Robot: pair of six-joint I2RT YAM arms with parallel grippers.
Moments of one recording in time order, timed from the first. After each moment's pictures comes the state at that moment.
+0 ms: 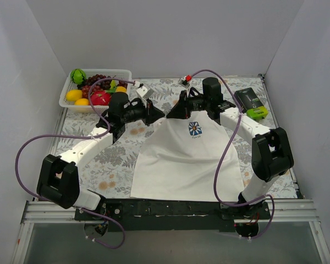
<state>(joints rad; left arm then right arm) -0.44 1.41 0.99 0.21 0.67 -0.11 0.45 1.71 1.26 0.08 -1.02 0.16</state>
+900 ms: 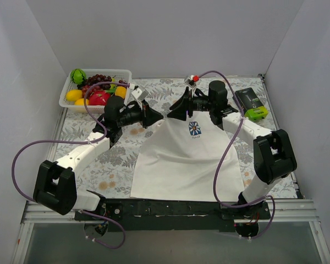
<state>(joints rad) -0.42 1.35 0.91 0.30 0.70 -0.21 0.43 1.68 1.15 0.38 -1.03 0.26</state>
